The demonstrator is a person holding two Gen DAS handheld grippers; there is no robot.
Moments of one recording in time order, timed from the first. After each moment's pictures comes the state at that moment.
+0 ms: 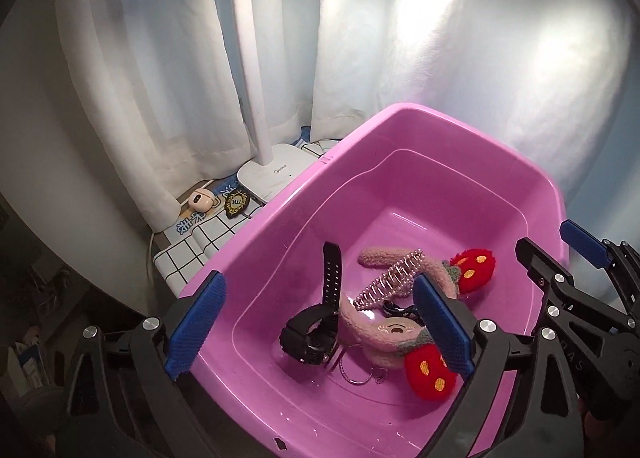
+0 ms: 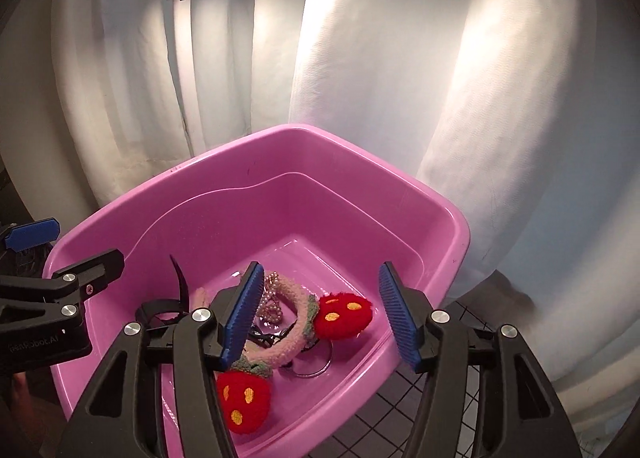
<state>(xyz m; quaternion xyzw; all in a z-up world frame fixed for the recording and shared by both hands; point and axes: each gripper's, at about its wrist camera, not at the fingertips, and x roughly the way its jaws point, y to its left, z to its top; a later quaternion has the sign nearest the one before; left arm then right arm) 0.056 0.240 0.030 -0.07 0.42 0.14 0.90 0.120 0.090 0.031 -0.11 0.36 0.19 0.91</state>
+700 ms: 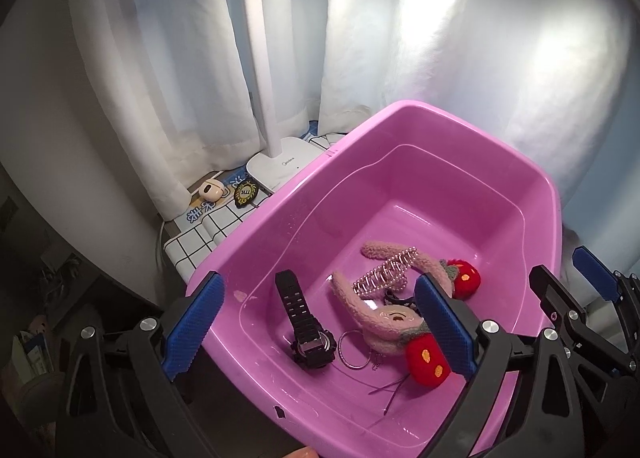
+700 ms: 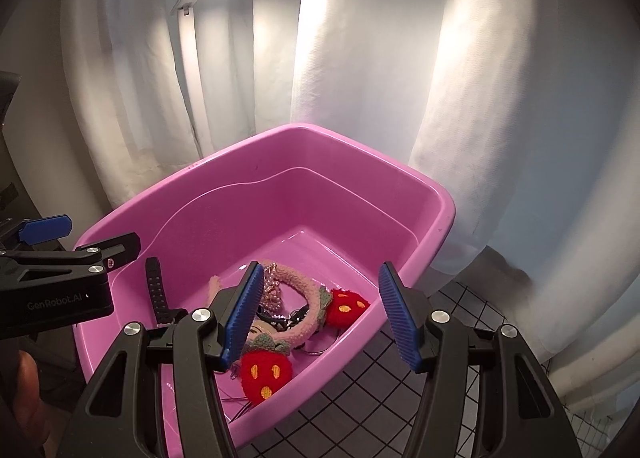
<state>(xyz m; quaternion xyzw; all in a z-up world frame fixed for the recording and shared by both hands) 0.046 0.236 0.038 -0.08 0.43 0.15 0.89 0.091 0.073 0.042 -0.10 0.35 0.19 0.91</state>
